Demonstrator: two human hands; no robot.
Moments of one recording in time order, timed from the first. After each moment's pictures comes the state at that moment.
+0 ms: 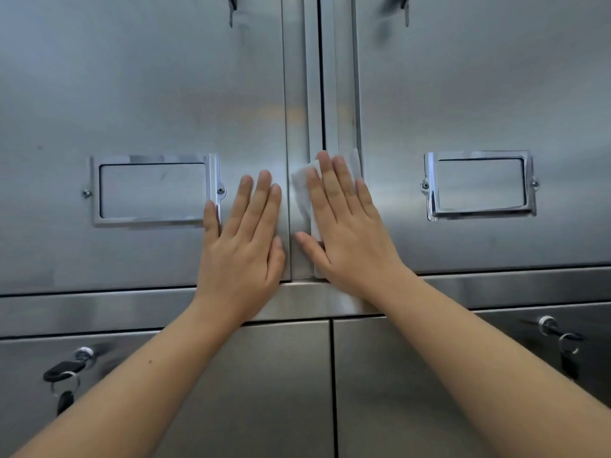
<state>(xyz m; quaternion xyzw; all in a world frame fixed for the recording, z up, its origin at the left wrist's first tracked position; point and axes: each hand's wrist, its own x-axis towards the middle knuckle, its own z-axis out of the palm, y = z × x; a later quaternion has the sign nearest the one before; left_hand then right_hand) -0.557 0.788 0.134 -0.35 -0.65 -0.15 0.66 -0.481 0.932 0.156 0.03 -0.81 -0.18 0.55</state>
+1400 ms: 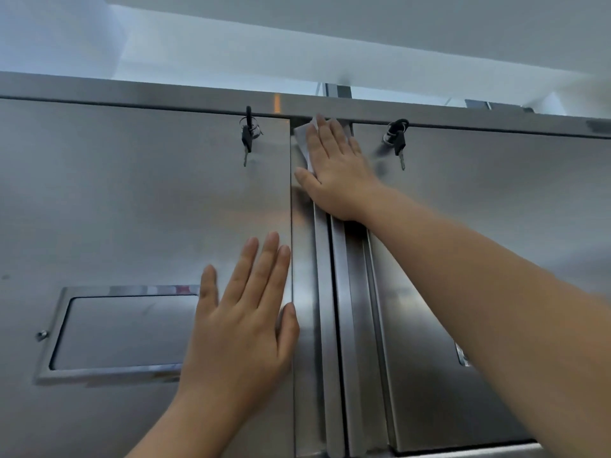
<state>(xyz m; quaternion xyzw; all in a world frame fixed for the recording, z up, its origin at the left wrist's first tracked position) -0.569 0.801 0.204 -0.31 -0.59 -0.16 0.73 -0.491 0.923 0.378 -0.03 -0.80 -0.19 0.57</state>
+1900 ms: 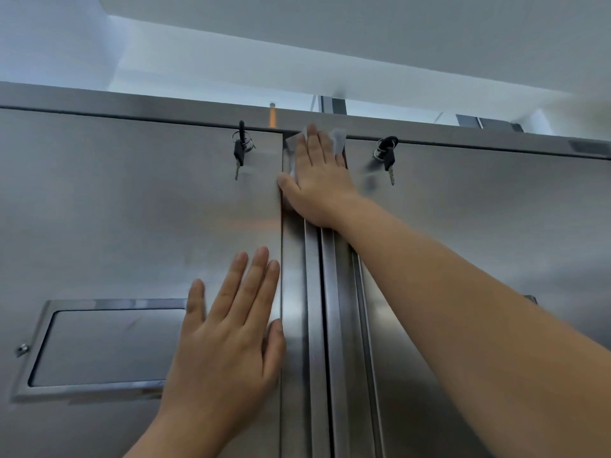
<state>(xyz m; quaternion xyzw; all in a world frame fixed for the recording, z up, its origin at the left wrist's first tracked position) -0.569 0.799 0.202 -0.32 -0.61 -0.15 0.71 -0.497 0.910 0.384 -0.04 -0.81 -0.15 0.57</state>
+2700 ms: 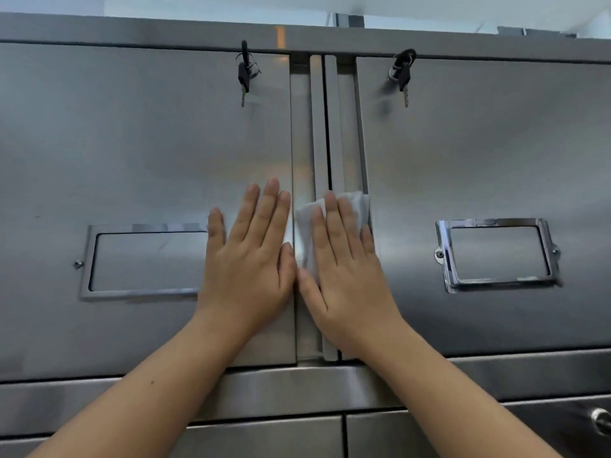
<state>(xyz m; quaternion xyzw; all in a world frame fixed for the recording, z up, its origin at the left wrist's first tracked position) -0.563 0.799 0.199 -0.32 -0.63 -0.16 0.69 -0.490 0.916 0.184 0.04 -0.81 -0.09 0.57</state>
